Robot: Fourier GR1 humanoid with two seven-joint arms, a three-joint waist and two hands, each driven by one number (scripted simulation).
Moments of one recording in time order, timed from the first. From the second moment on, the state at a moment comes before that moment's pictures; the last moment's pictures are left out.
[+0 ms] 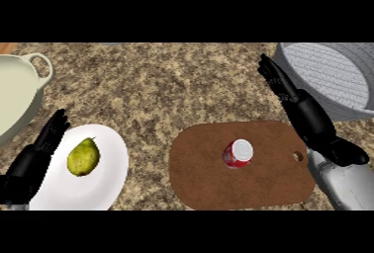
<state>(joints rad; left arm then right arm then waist) 0.08 0.51 -0.12 -1.60 0.21 0.08 -0.09 -0.36 -0.38 0.26 -1.58 -0.14 0.01 -0.15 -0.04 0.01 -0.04</state>
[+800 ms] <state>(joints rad) -0.15 0.45 -0.07 -1.41 0.28 0.13 0.16 -0.40 -0.24 0.38 -1.62 0.31 -0.36 -0.02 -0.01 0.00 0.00</state>
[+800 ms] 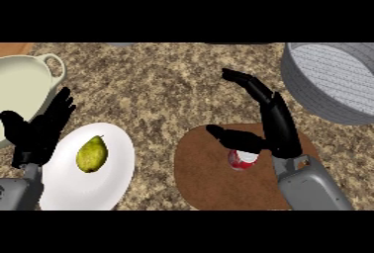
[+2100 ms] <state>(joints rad) -0.16 0.45 -0.03 -1.38 0.27 0.12 0.18 -0.91 -0.38 0.23 -1.68 0.27 0.35 1.13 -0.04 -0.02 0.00</state>
